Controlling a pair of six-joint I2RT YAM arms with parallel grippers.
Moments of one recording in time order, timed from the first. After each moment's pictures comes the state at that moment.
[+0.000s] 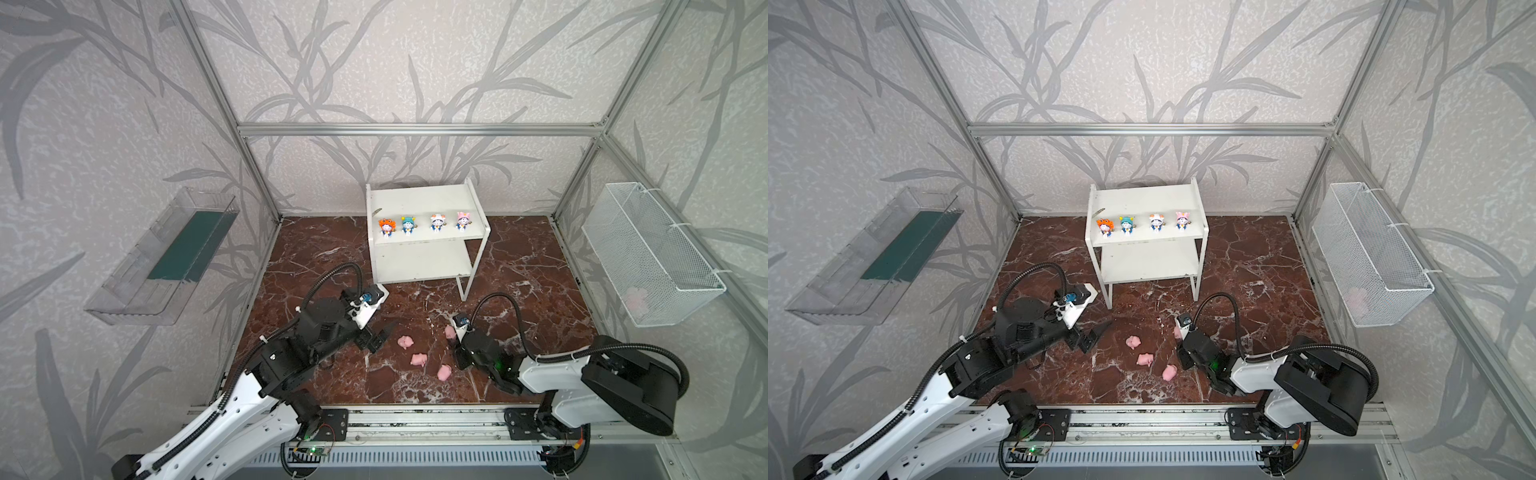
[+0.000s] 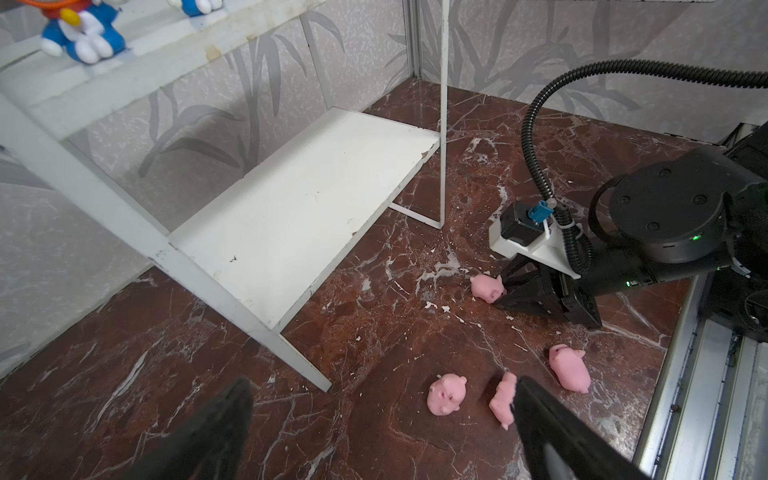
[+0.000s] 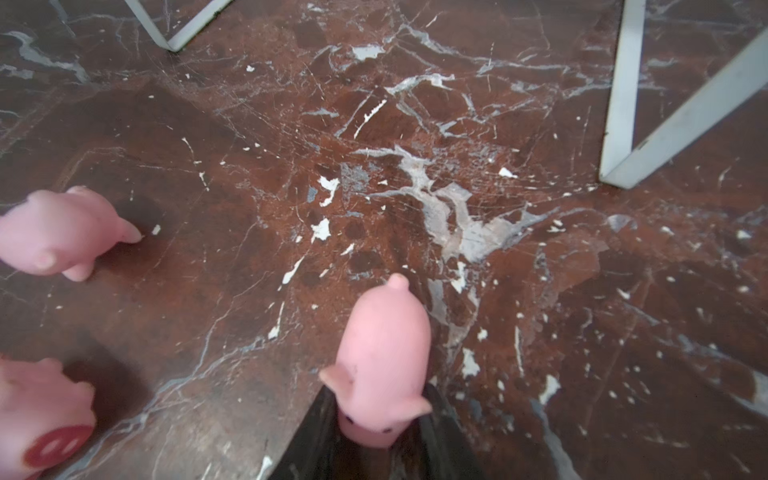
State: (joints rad) left arm -0.77 0.68 0.78 -0.51 -0.02 0.16; right arm 0.93 1.40 0.22 0.49 0.28 0.32
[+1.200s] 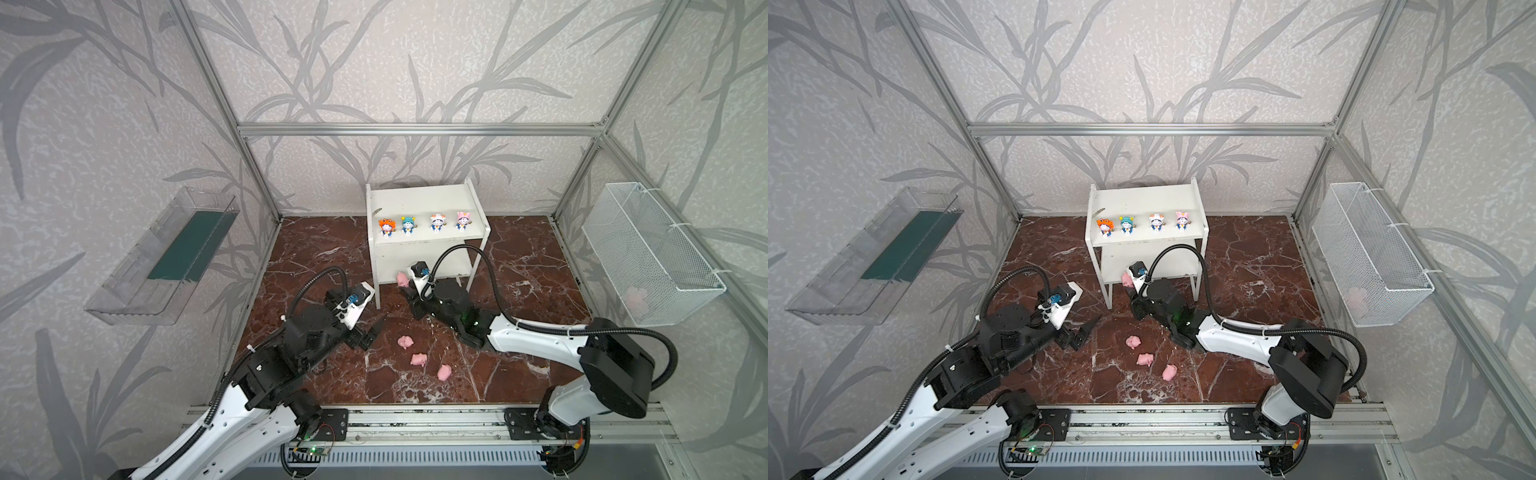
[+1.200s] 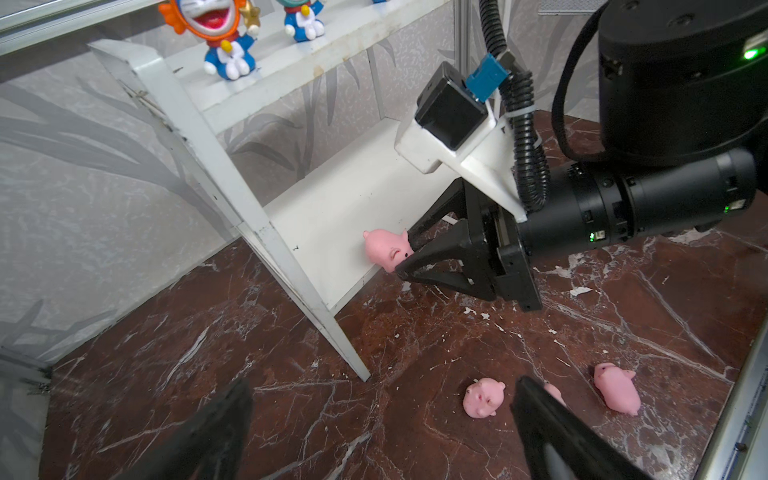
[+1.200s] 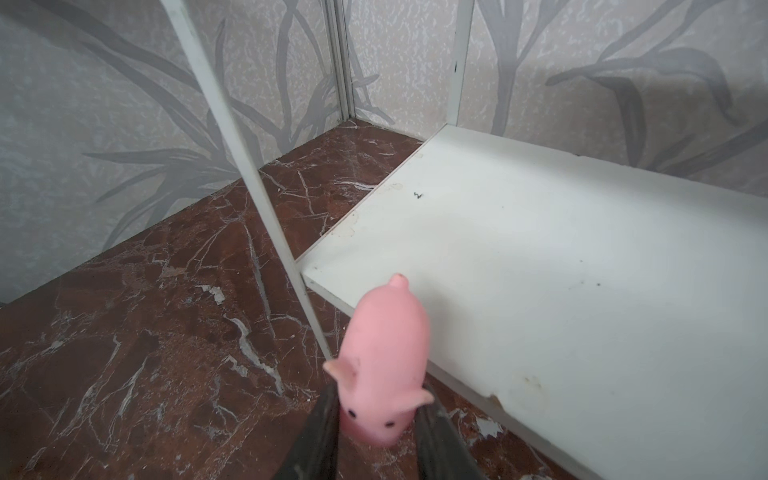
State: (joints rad) left arm -0.76 0.59 0.77 -0.55 -0.17 0.16; right arm 0.93 1.56 0.86 0.39 0.16 0.14
